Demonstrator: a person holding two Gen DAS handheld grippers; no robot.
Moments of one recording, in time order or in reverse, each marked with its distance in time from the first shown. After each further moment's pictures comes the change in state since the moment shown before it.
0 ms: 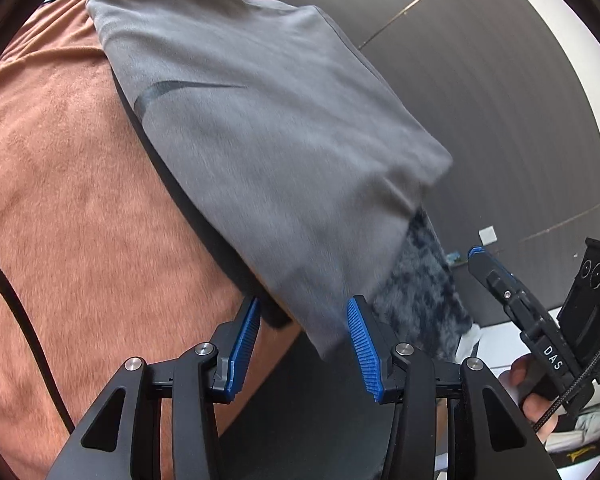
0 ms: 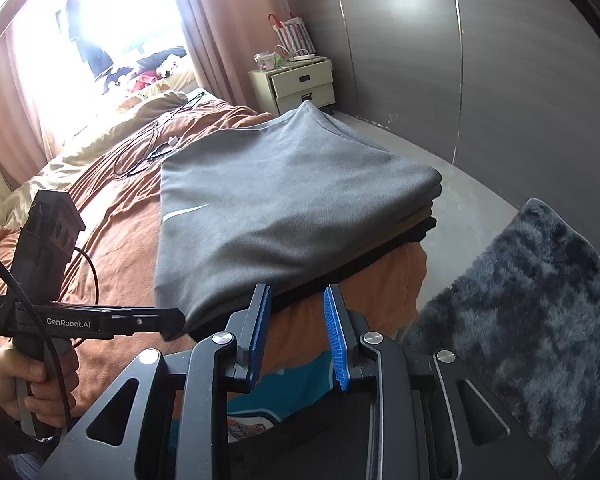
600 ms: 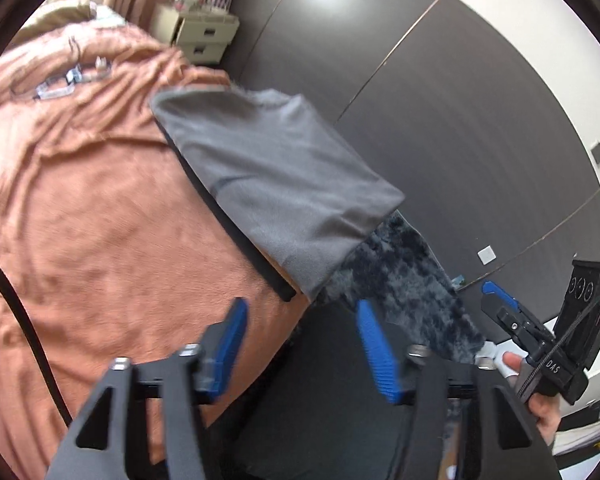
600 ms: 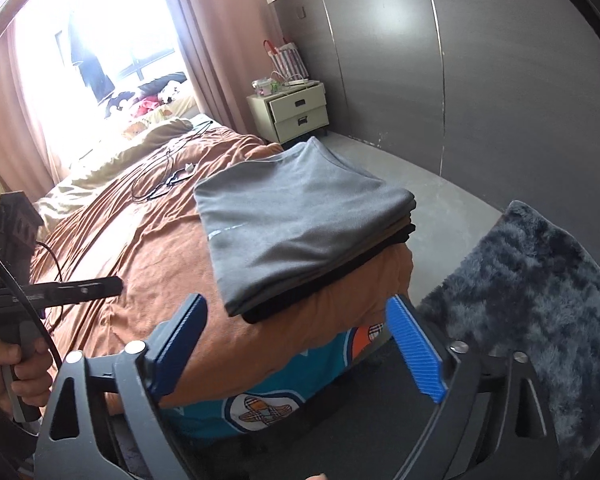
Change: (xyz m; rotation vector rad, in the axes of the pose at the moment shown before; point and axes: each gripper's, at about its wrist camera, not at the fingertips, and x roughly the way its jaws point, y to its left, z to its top) left arm -0.150 -0.028 -0.047 0.090 -0.223 0.088; right arm -0.100 0.033 -0.013 0.034 -0.075 -0.019
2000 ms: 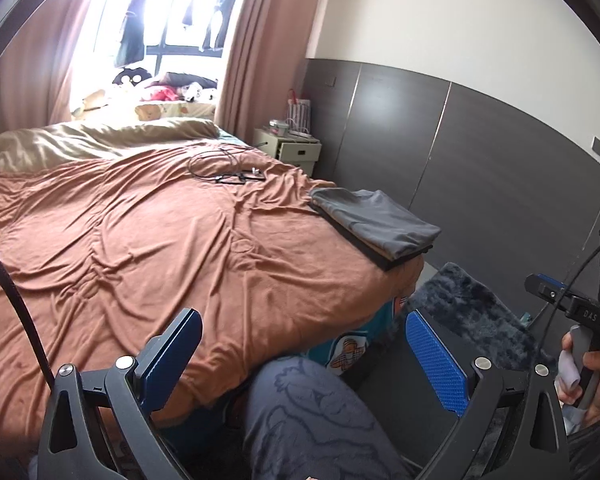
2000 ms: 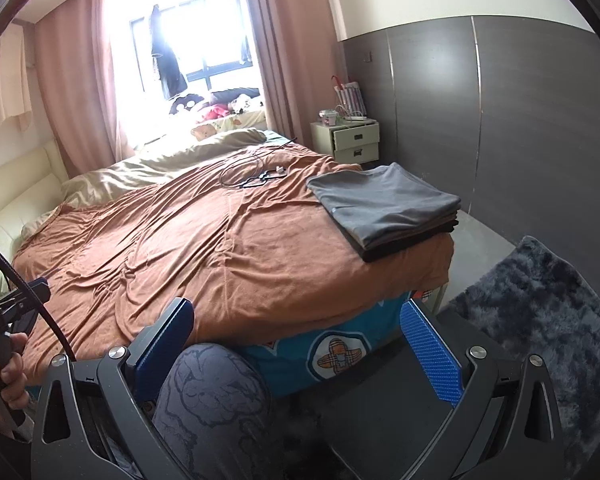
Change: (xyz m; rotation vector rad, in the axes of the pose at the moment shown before) left arm -0.302 0.023 -0.257 0.049 -0.445 0.344; right arm -0.174 0.125 -0.145 -0.149 -0.118 0.092
